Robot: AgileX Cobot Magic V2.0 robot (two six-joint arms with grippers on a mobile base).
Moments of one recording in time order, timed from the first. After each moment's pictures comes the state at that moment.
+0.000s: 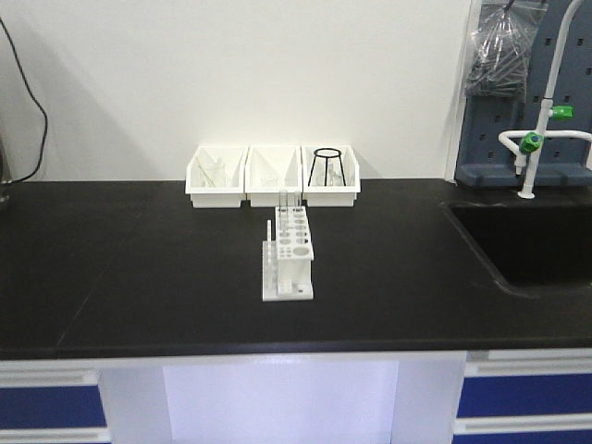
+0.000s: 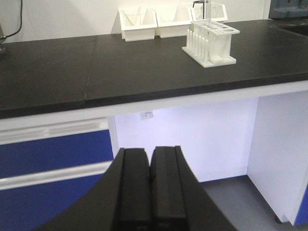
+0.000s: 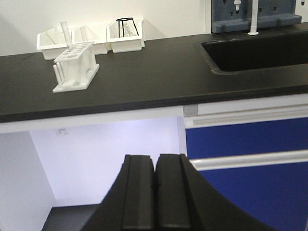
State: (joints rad) left arm -0.11 -0.02 0.03 0.18 0.23 -0.15; right arm 0.07 -0.01 0.03 -0.13 0.21 0.21
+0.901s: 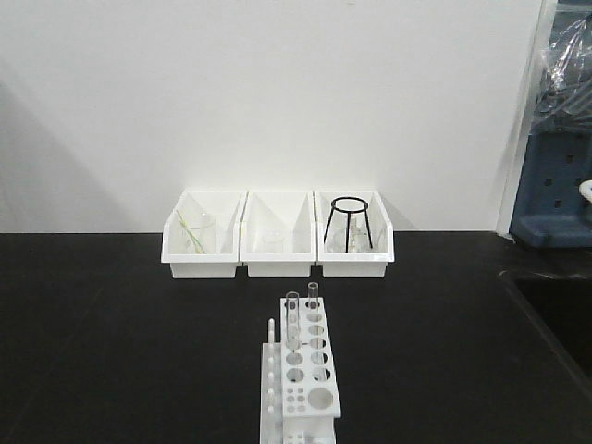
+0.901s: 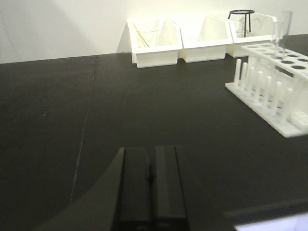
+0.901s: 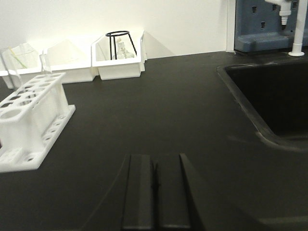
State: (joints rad) left arm -0.11 -0.02 0.03 0.18 0.23 -0.15; right arm 0.07 -0.01 0.03 -0.13 0.21 0.21
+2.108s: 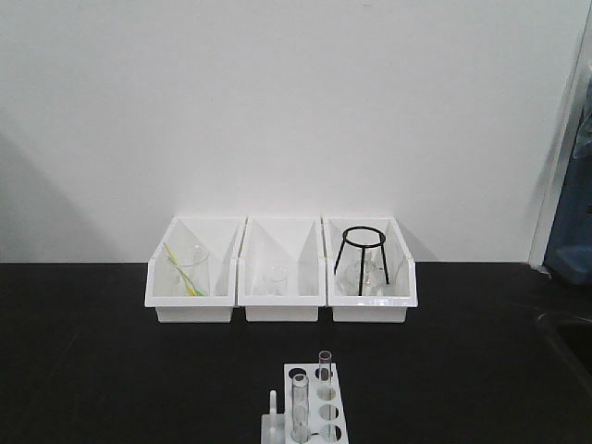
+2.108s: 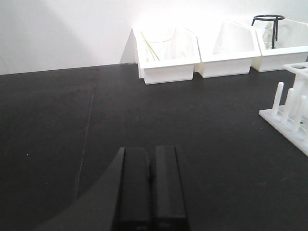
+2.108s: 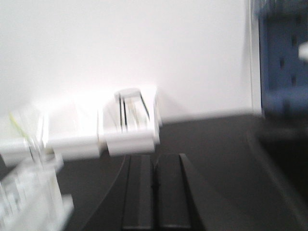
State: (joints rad) left arm -0.11 -0.02 0.03 0.18 0.23 -0.15; right arm 0.07 -0.01 -0.03 -0.11 0.02 0.22
